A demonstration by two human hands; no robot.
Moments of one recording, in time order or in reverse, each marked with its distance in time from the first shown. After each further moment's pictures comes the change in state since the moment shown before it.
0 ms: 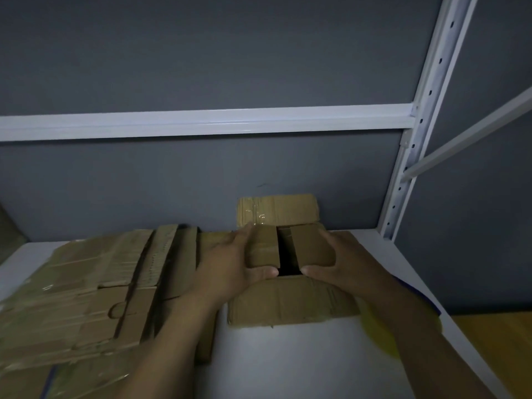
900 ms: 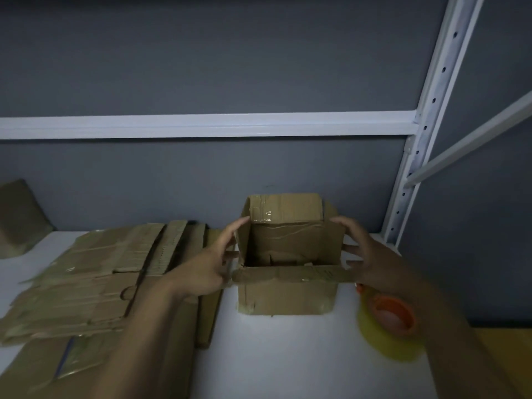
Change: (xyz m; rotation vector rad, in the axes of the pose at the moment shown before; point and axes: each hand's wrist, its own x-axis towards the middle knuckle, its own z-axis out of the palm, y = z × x) left_hand -0.030 -0.013 -0.032 -0.467 -0.314 0.037; right_hand -0.022 0.023 -0.042 0.456 -0.176 -0.179
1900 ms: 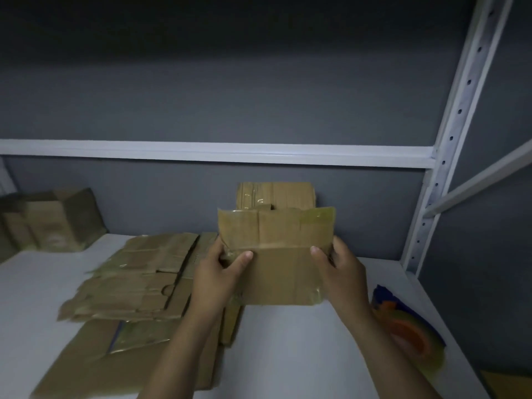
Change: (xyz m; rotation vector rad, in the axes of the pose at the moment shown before) left_hand -0.048 0.042 0.031 -0.230 0.864 0.001; right_hand 0.009 -0.055 0.080 -0.052 0.585 -0.136
